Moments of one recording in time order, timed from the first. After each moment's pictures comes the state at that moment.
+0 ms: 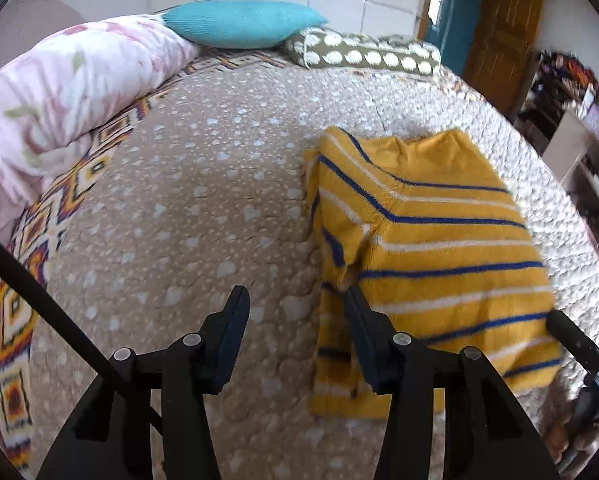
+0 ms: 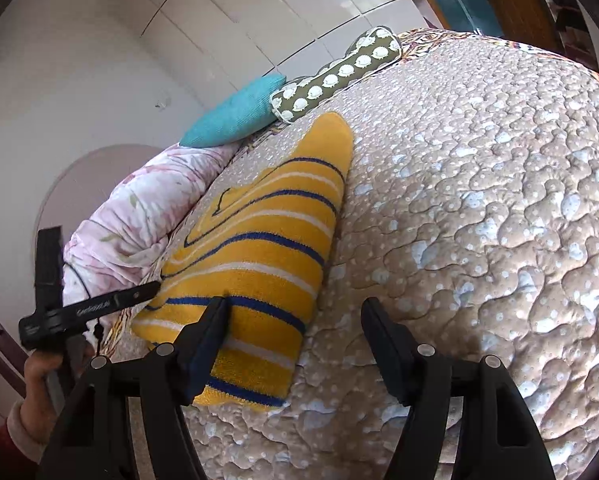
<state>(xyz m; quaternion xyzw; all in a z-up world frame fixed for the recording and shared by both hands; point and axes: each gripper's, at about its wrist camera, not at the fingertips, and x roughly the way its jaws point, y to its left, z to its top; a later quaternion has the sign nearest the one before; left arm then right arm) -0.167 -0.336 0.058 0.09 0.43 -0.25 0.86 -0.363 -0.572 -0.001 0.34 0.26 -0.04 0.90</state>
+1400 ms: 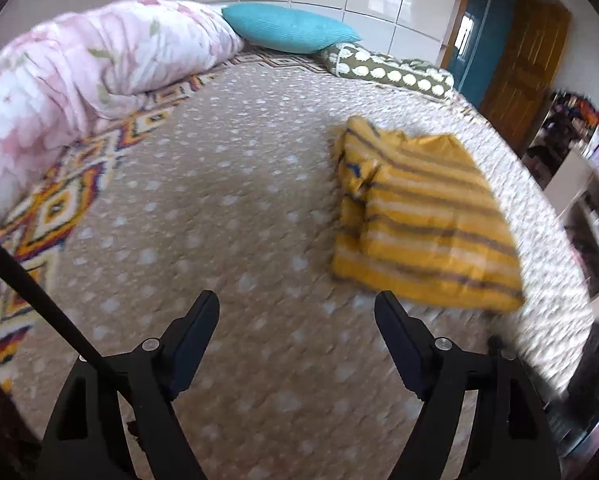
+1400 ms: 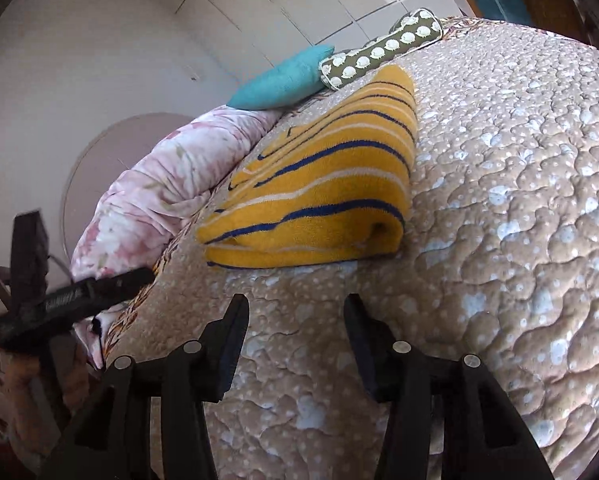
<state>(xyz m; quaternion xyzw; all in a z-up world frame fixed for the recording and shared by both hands) -0.238 -0.259 0.065 0.02 0.43 -0.23 0.87 -0.405 -0.485 -0.006 0.31 0.28 0.04 0.91</state>
